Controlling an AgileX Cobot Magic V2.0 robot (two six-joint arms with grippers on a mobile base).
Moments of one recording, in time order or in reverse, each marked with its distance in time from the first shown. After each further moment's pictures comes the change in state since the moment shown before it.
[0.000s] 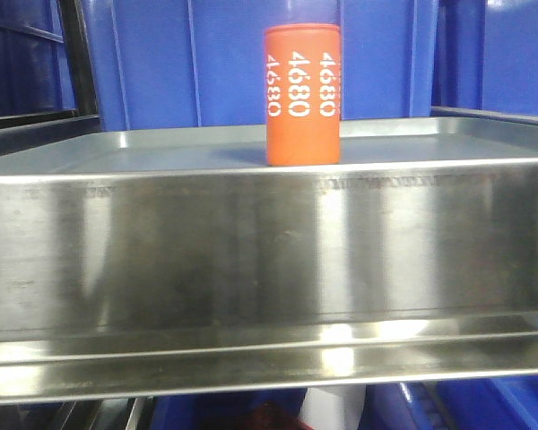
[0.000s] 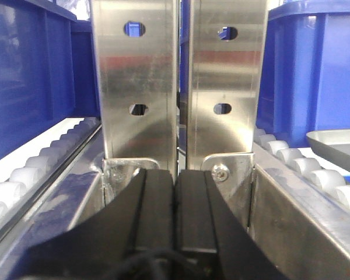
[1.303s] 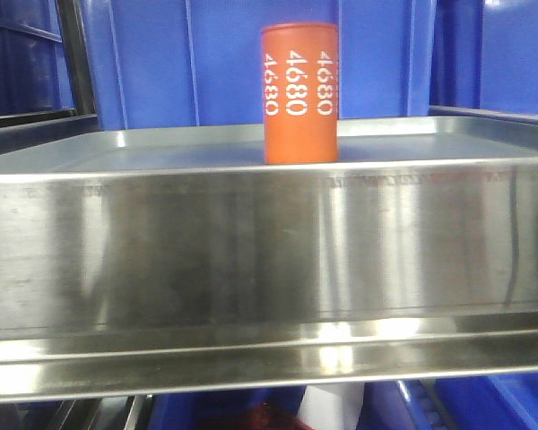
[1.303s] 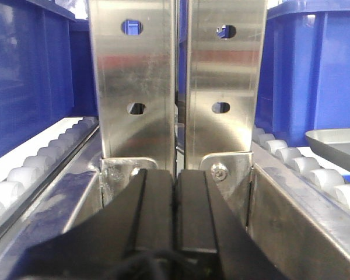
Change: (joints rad) left arm 0.000 0.000 0.000 0.000 0.000 0.000; right arm 0.769 1.235 -0.784 -0.128 0.530 0.124
